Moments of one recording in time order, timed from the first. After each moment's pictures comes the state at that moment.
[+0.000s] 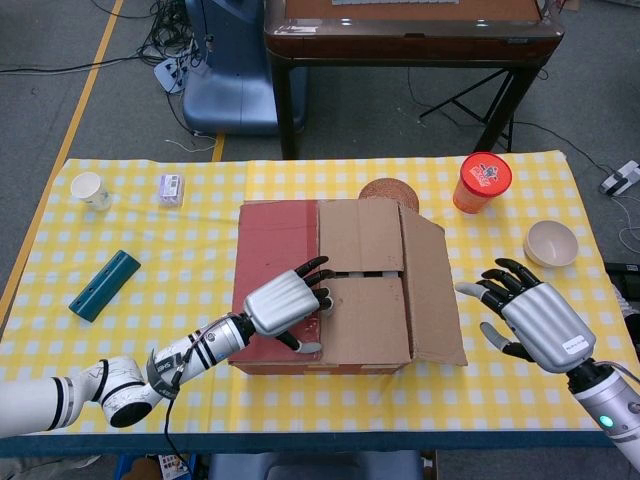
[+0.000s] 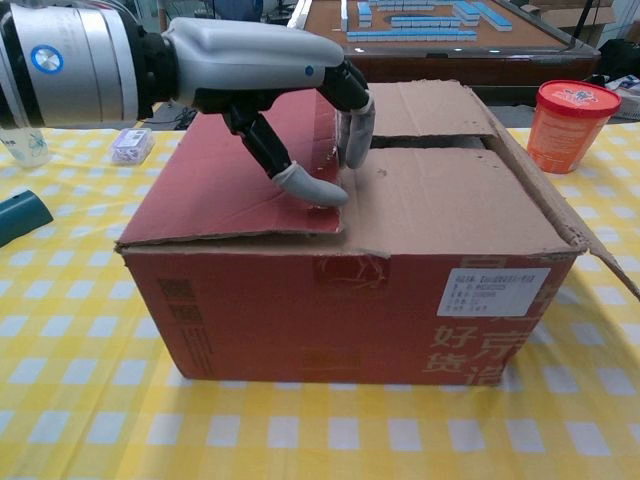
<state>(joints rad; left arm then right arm) -1.04 -1.27 -0.18 -1.79 1.38 0.79 0.28 0.33 -0.69 0.05 -1.96 -1.77 1.30 0.04</state>
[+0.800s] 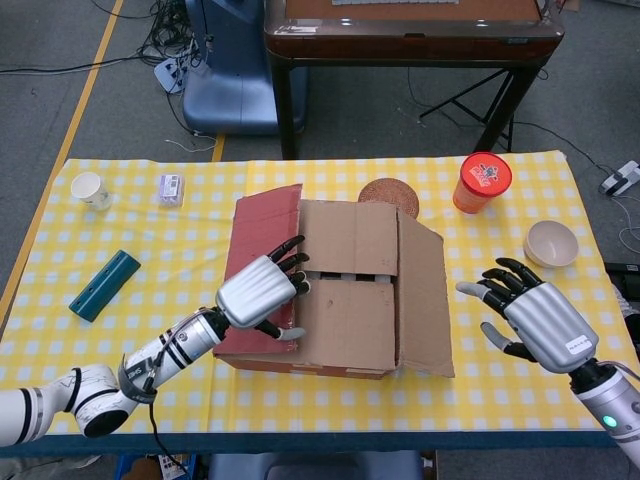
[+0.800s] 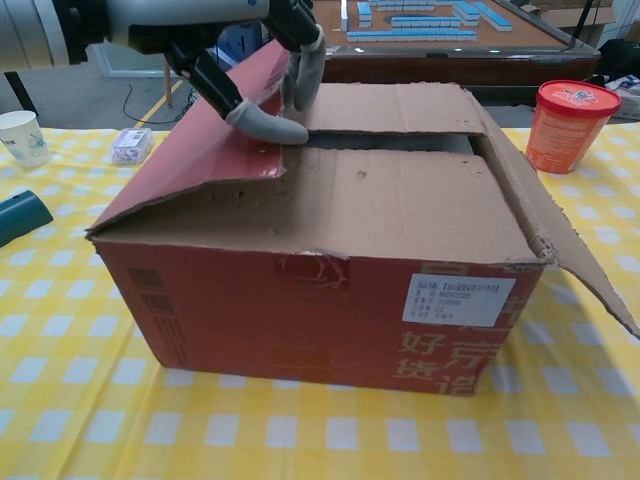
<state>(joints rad) -0.98 -1.16 -0.19 -1.88 1.38 0.91 0.37 0.32 -0.69 0.05 -1.94 -1.79 1.32 0.08</state>
